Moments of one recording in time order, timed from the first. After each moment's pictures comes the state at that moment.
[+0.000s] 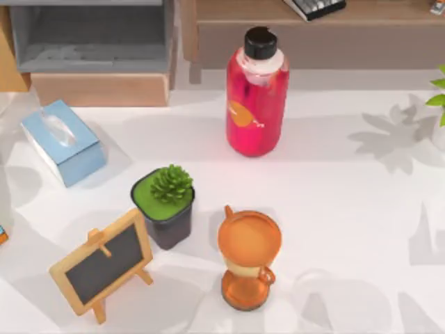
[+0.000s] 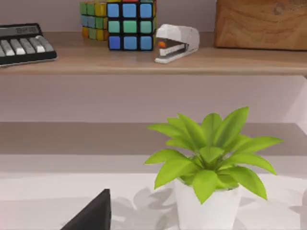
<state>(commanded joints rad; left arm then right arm) 0.39 2.33 1.21 1.11 0.44 1.58 0.00 0.00 0.00 0.00 0.00 0.00</state>
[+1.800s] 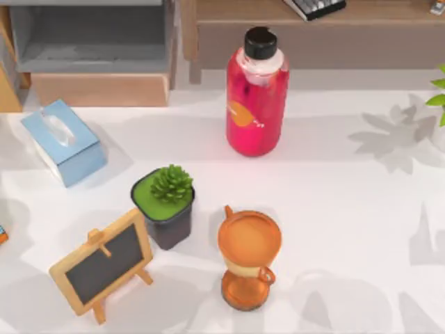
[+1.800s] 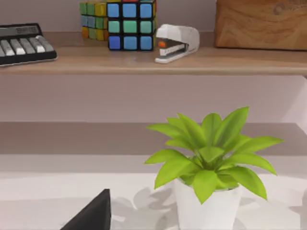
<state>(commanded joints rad) 0.45 2.24 0.98 1.22 0.49 1.58 0.00 0.00 0.00 0.00 0.00 0.00</state>
